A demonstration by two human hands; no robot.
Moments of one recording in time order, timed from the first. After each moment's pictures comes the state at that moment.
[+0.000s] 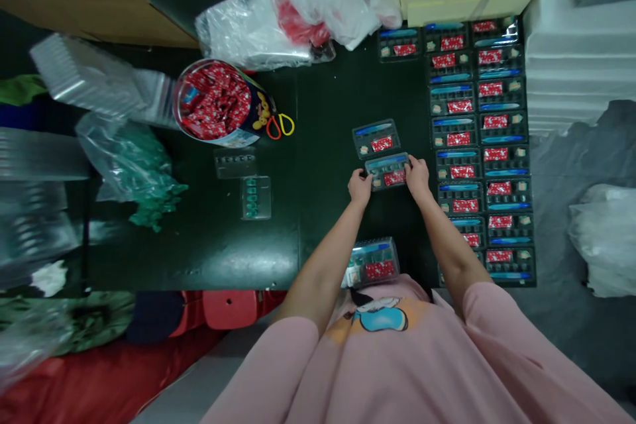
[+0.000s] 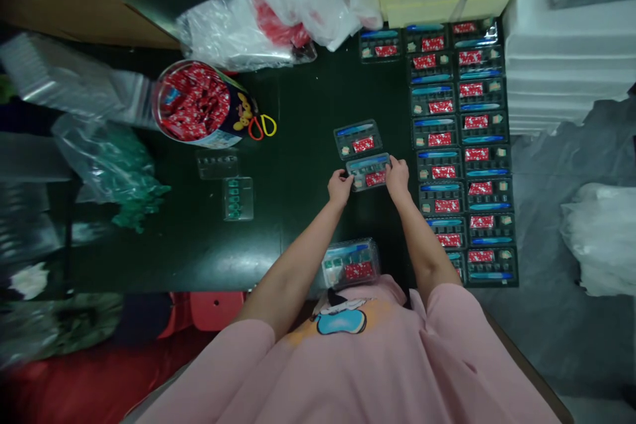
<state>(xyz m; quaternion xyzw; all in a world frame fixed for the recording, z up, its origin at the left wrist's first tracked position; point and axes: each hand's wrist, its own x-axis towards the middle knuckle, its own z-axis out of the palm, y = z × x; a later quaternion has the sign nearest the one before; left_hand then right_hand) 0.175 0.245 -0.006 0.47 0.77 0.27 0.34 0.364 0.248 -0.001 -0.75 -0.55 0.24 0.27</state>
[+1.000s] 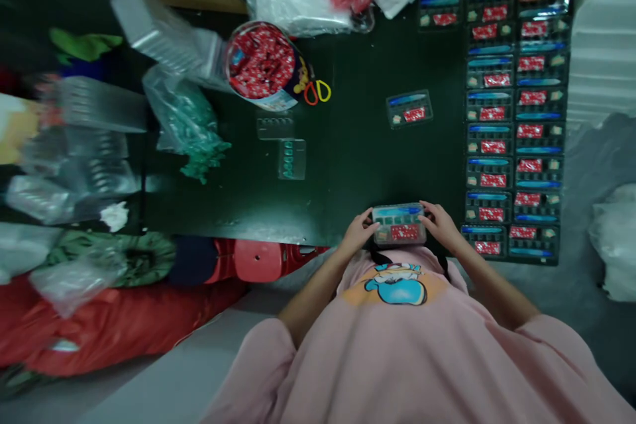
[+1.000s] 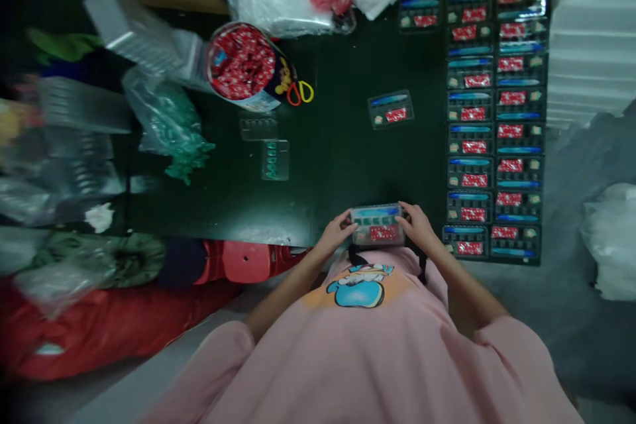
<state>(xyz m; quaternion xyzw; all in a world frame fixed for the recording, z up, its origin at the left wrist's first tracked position) 0.061 0.005 0.036 0.48 0.67 0.22 0.52 0.340 0.016 0.047 -0.62 -0.60 0.46 0.24</state>
